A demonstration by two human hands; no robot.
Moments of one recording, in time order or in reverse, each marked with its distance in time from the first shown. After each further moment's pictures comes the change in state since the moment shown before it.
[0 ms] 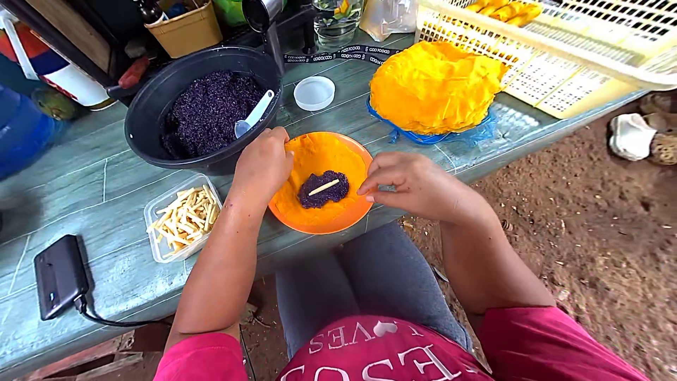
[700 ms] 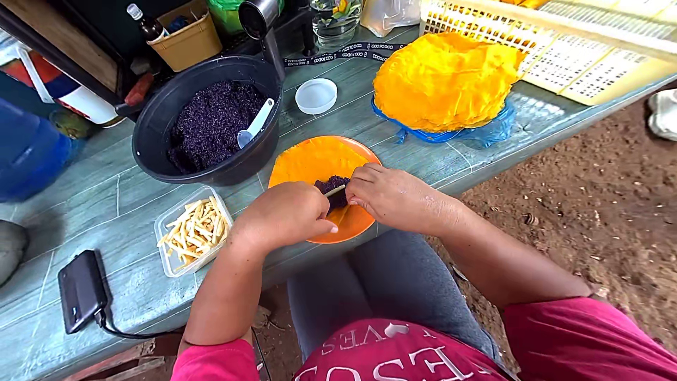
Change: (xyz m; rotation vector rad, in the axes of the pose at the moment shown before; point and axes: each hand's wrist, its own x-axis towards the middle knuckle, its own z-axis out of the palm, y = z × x) left_hand -0.039 0.004 -0.003 0.050 -0.350 0.689; right_hand 0.017 0.002 0.038 -0.335 -0.068 -0.158
